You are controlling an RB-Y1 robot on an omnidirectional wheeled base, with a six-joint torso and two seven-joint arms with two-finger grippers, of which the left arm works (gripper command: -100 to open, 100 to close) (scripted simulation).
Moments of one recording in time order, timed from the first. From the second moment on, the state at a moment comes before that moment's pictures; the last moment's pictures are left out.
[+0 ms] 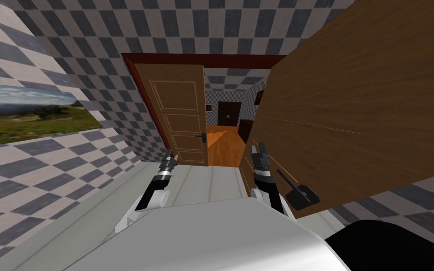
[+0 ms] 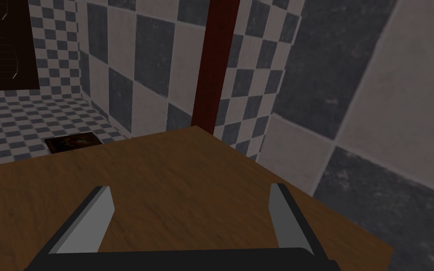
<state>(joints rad) 0.27 0.23 0.03 -1.79 0.15 -0.38 0.15</state>
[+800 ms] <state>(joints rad) 0.19 0.29 0.03 -1.59 0.16 -0.39 0.19</state>
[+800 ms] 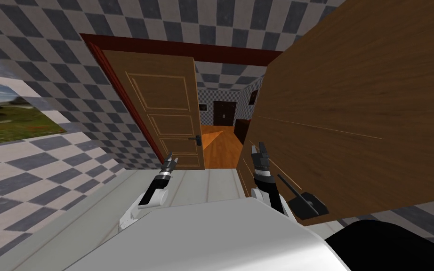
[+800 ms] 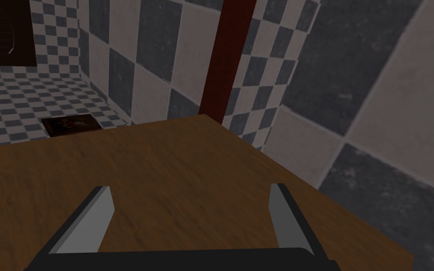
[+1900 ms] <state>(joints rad) 0.10 0.36 0.03 -1.36 0.17 -0.40 0.22</state>
